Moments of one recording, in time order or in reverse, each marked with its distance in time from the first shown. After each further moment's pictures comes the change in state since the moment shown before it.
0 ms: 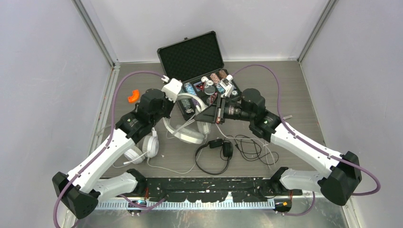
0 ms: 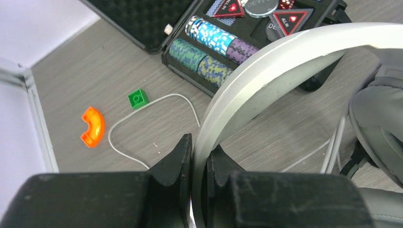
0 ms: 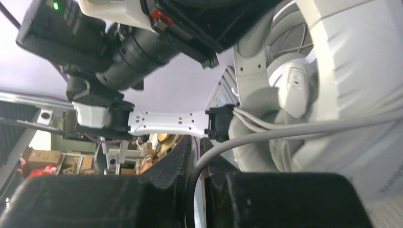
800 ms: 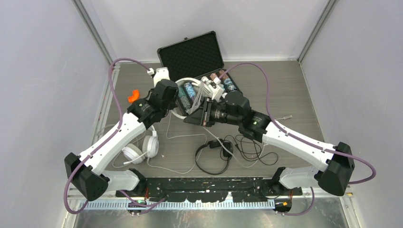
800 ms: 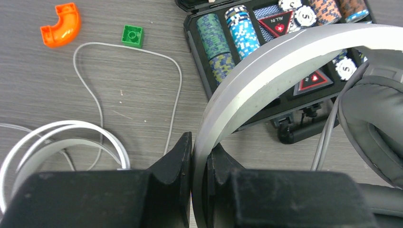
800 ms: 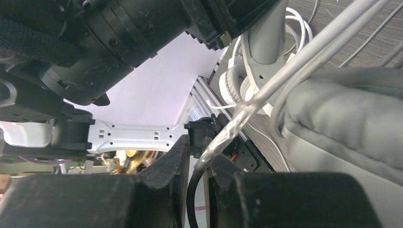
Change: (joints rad) left arm -0.036 0.227 0.204 -0.210 -0.338 -0.707; right arm 0.148 0.111 0.121 -0.097 0.271 -0.074
